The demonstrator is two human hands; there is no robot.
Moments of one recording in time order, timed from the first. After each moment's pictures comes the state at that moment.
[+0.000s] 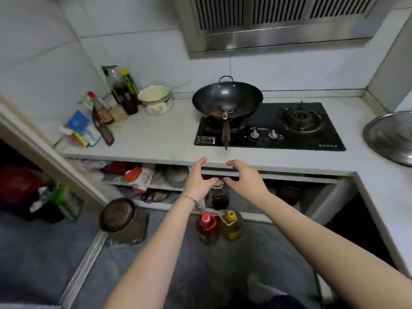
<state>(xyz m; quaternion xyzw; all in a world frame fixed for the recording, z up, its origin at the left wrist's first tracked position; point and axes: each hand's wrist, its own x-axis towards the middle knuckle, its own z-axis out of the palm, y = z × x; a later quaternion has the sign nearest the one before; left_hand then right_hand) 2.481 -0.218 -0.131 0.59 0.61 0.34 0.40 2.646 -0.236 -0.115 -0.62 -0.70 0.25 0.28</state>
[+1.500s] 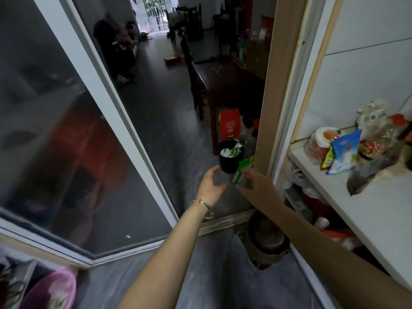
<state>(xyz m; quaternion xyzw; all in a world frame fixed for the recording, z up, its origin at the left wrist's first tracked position) 1.859 -0.272 -0.134 0.16 0.82 0.52 0.15 1.955 -0.138 -0.106 -0.16 -0.90 0.39 0.08</state>
